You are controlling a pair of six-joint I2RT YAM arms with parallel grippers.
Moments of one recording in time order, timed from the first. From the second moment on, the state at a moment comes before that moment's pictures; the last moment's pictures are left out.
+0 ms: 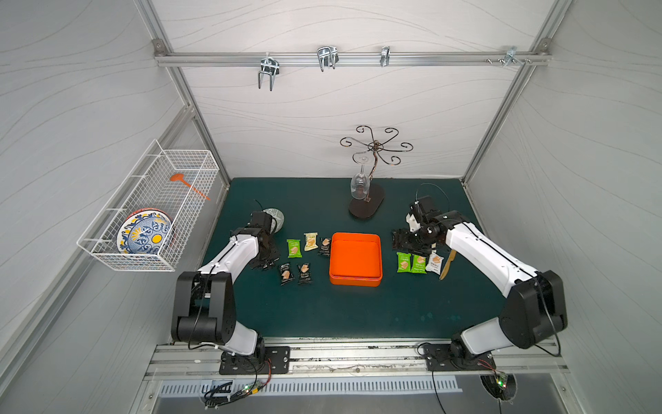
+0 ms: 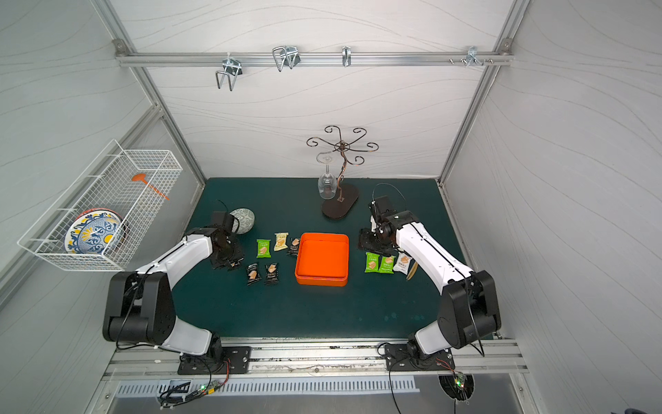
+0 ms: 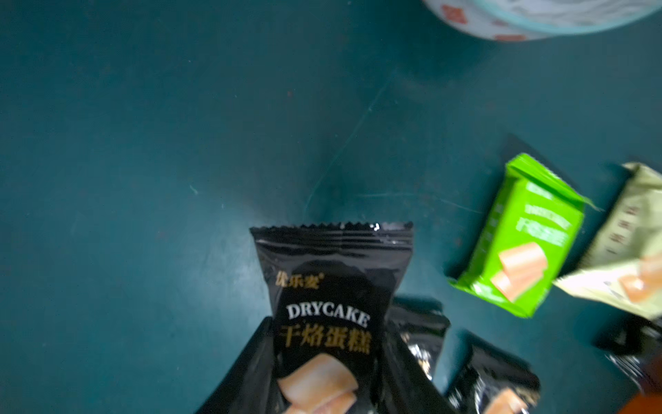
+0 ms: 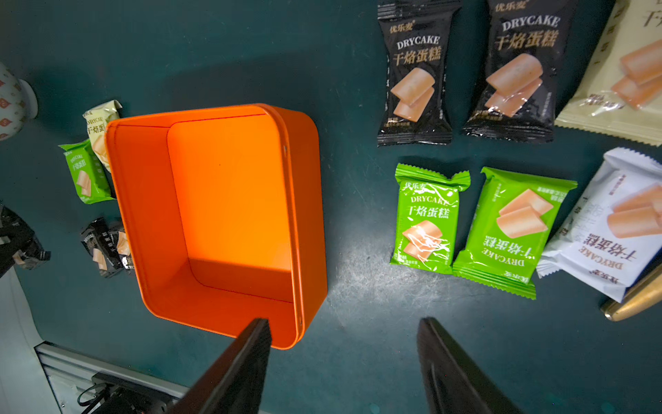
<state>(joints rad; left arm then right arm) -0.02 1.53 0.94 -0.73 -0.14 -0.55 0.43 1.48 1.19 -0.91 -0.19 0.50</state>
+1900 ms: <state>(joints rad) 0.00 1.46 0.50 0.28 -0.22 -0.03 0.09 1.54 0.53 0.46 0.03 0.06</state>
